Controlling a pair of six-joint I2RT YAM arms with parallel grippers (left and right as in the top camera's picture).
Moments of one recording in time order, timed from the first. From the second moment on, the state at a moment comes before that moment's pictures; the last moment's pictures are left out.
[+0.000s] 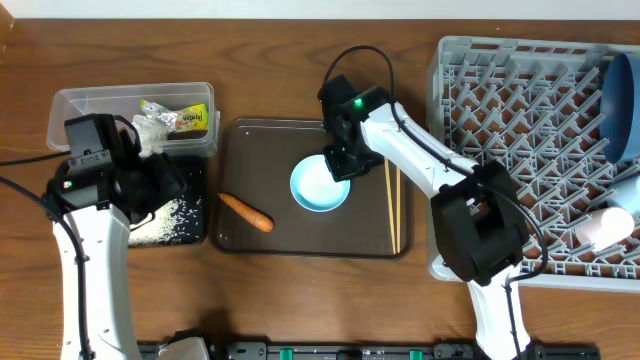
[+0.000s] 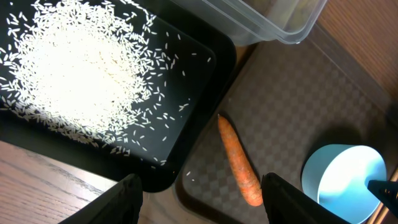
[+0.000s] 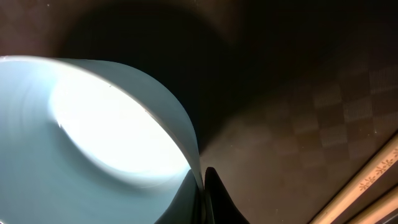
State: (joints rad) left arm 0.29 1.29 1.12 -1.02 0.16 -0.34; right arm 0.58 2.21 1.78 -1.08 -0.13 0.25
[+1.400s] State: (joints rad) left arm 0.29 1.29 1.12 -1.02 0.16 -0.34; right arm 0.20 1.91 1.75 -1.15 1.22 0.45
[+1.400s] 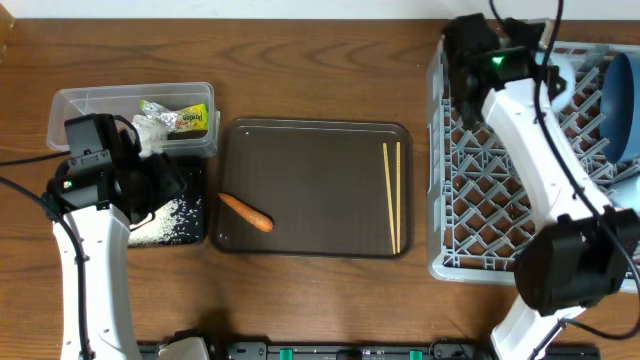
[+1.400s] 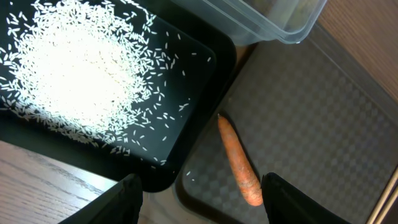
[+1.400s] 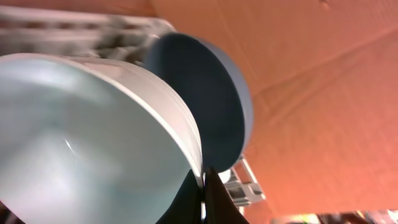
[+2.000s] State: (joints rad) left arm 0.29 1.29 1.12 -1.02 0.16 -0.34; right arm 0.15 2.10 1.71 -1.10 1.27 0.47
